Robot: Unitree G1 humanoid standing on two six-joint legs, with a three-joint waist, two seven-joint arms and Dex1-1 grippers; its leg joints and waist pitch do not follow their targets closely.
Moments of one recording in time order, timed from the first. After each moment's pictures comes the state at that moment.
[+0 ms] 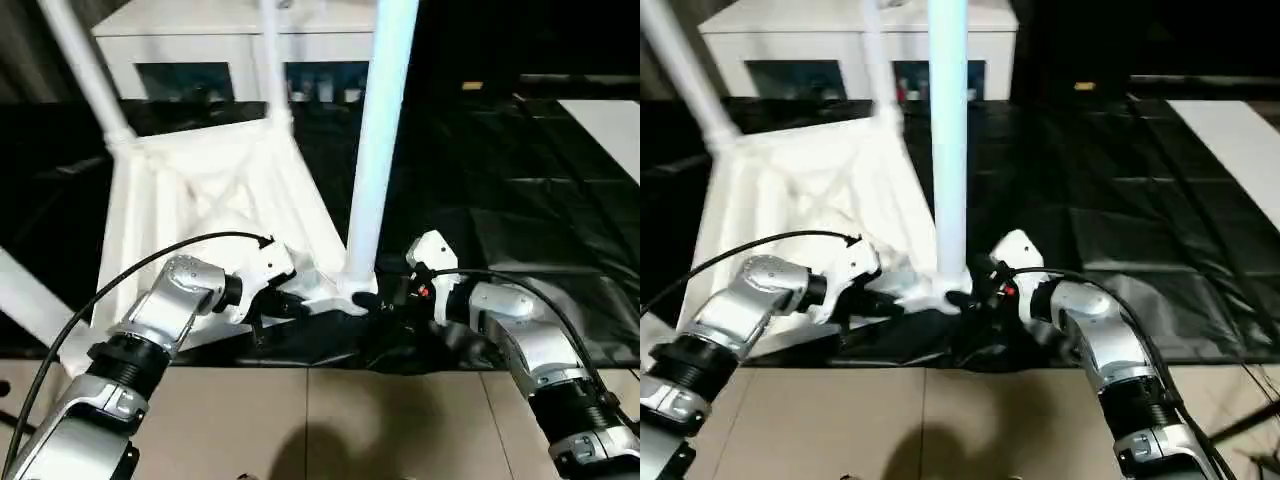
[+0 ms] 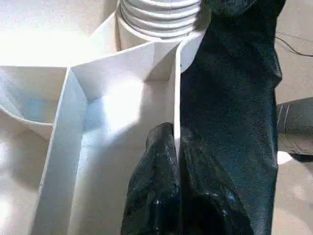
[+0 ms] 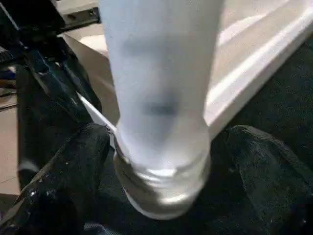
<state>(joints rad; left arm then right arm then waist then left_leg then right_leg) -0.59 0.41 -0.33 0.51 0.00 0.26 -1.16 -0.42 -0.35 0.17 0.39 0.17 0.17 0.93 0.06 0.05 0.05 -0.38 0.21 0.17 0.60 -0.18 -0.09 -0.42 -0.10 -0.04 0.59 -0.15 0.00</state>
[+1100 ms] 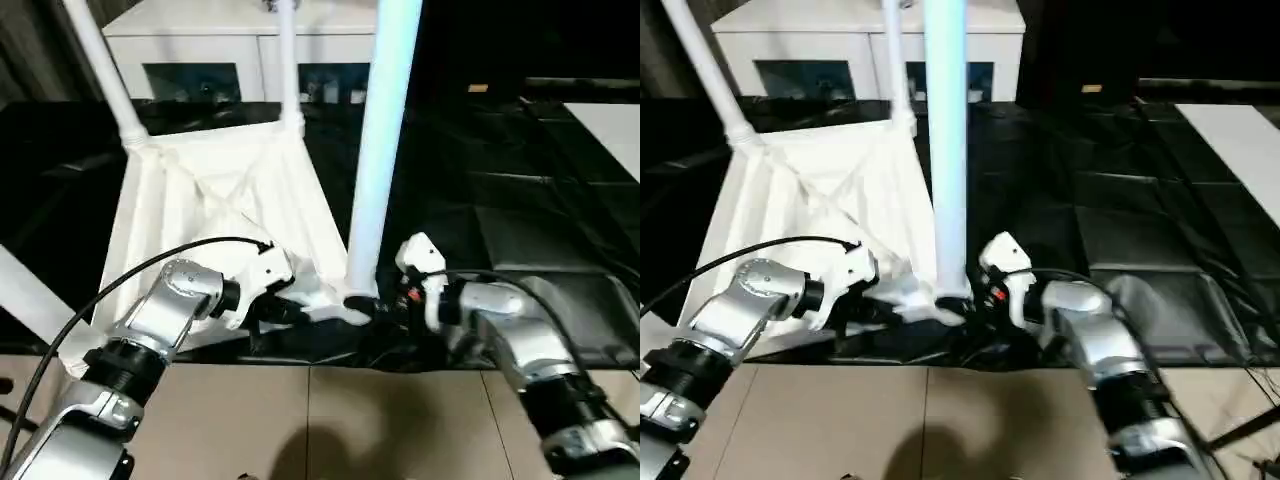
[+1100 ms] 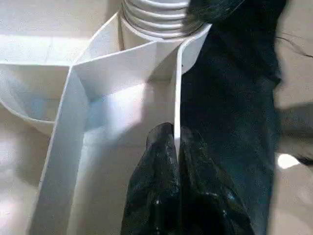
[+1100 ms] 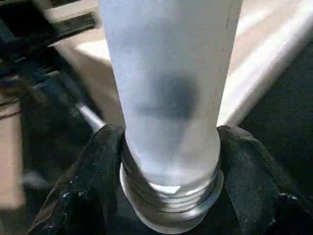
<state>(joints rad) -0.60 0.37 -0.32 0.54 0.02 0.27 -1.08 -0.47 -0.27 0.16 0.47 0.14 0.17 0.84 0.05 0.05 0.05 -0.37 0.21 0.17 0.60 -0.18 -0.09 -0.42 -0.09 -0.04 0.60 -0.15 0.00</state>
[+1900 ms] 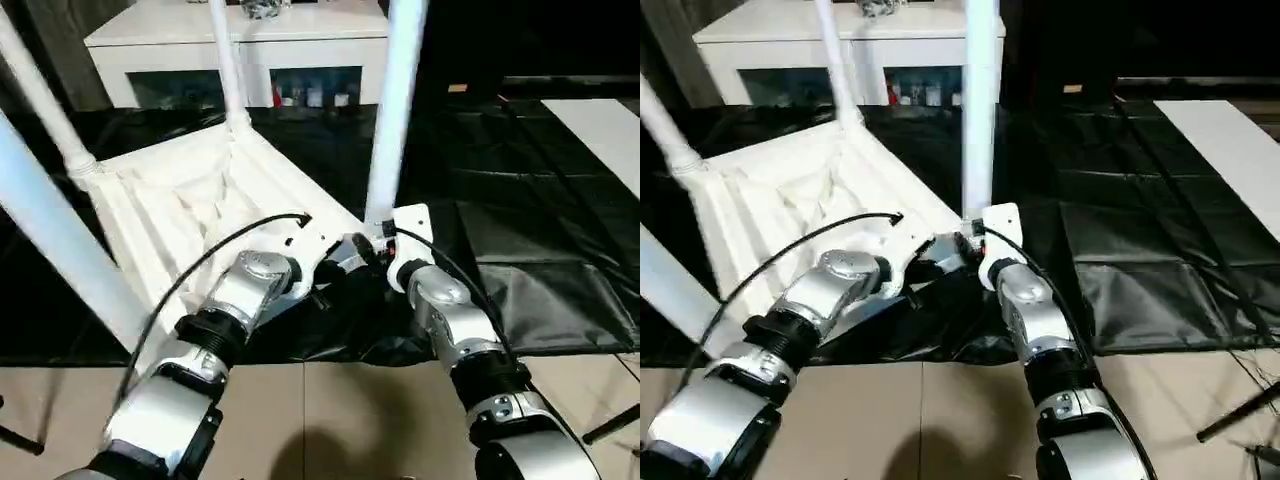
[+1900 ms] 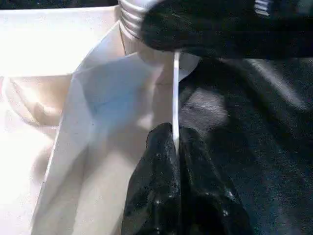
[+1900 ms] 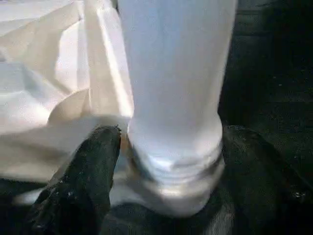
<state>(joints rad) -0.78 0.14 -0.25 0.83 0.05 0.30 -0.66 -0.59 -0.03 0.04 0.68 0.04 0.14 0.25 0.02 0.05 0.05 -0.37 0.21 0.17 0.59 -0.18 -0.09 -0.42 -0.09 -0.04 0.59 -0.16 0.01</state>
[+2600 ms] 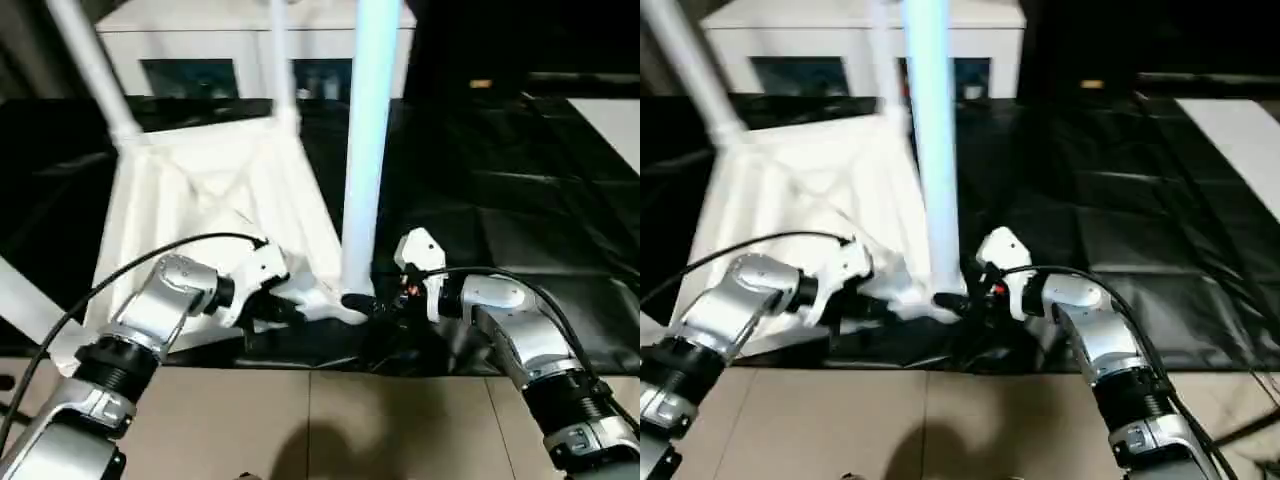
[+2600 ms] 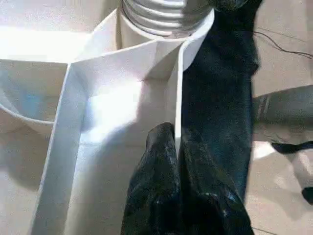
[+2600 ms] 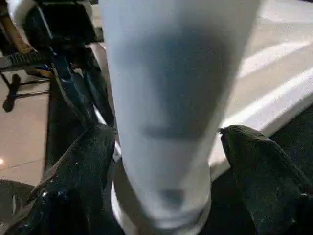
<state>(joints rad) -0.56 0.46 -0.35 0.42 -0.02 0.34 -1.22 -0.46 -0.35 0.21 0.37 0.15 0.12 1.02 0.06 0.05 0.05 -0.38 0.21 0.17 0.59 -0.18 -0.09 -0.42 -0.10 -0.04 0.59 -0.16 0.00</state>
